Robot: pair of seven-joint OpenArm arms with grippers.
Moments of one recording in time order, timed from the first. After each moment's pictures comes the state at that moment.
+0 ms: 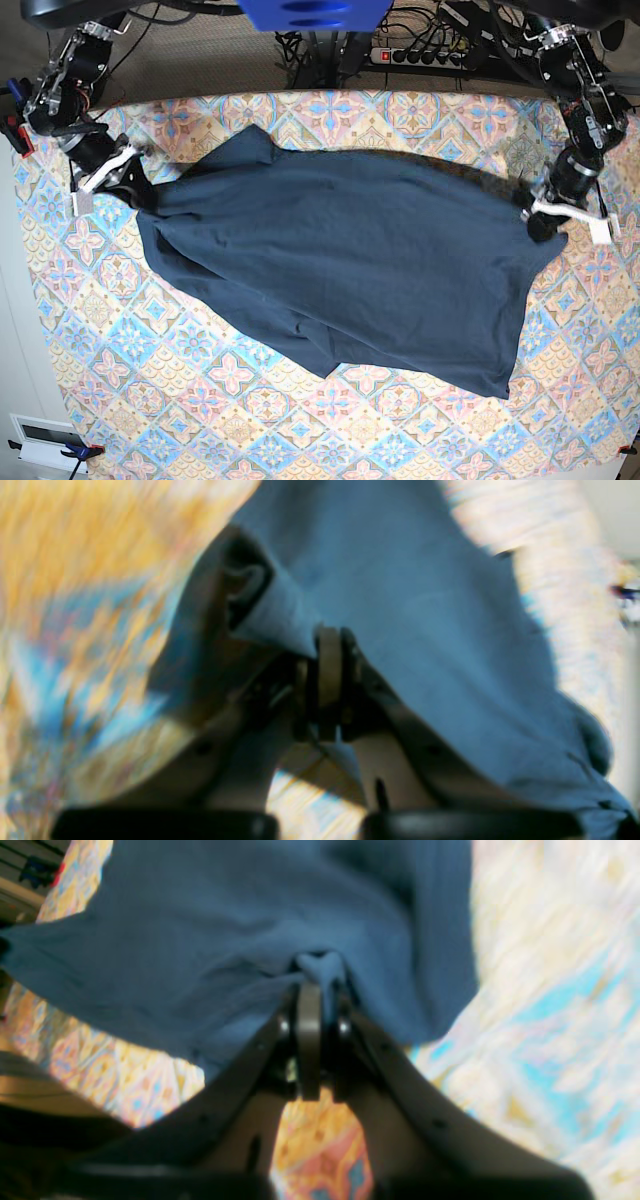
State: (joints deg) left arm 13.3 -16.5 -32.0 108.3 -51.4 -1.0 50.7; right arm -16.3 13.8 35.8 100.5 57.4 40.4 -59.6
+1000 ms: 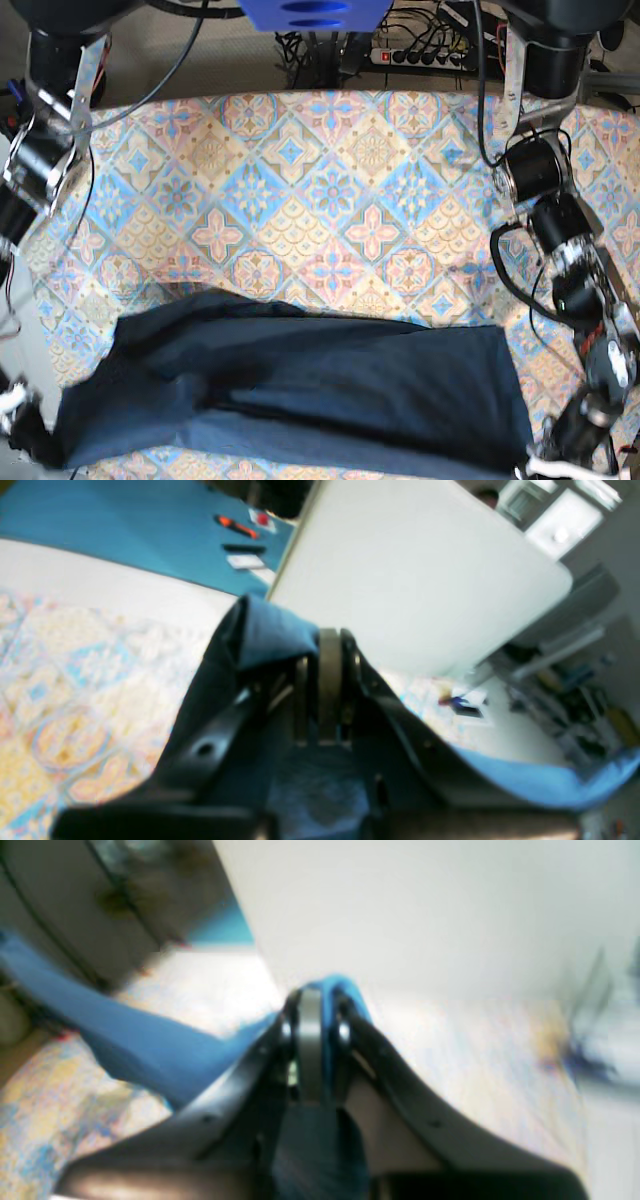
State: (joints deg) left arm -47.3 -14.1 -17.0 85.5 -39.2 -1.2 56.8; right arm 49.7 30.9 21.6 66.1 59.6 41.0 -63.3
